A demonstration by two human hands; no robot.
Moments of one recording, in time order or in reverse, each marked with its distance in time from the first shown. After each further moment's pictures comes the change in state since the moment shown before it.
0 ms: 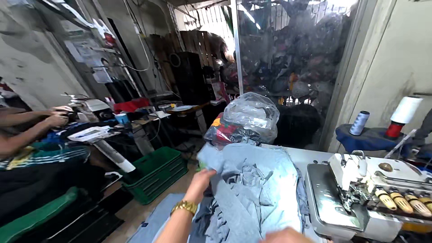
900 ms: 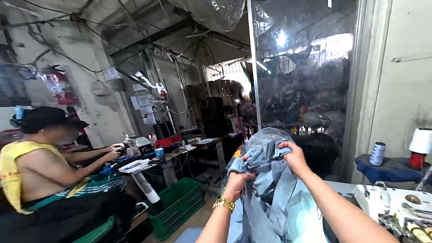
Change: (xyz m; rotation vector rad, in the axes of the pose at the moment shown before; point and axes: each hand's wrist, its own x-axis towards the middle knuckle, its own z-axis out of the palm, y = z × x) left_hand -0.016 0.110 0.002 -0.374 -0.192 0.517; right_hand 0.176 -0.051 -0.179 0.305 0.925 -0.107
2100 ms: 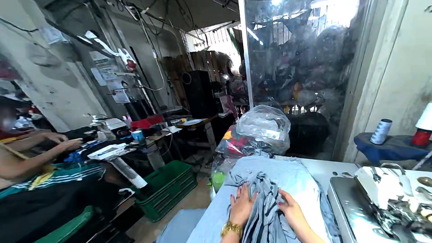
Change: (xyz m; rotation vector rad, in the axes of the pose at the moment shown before) left_hand -0.048 -0.151 -0.007 1.081 -0.346 -0.388; right_hand -0.162 0.144 0.049 0.112 -0.194 0.594
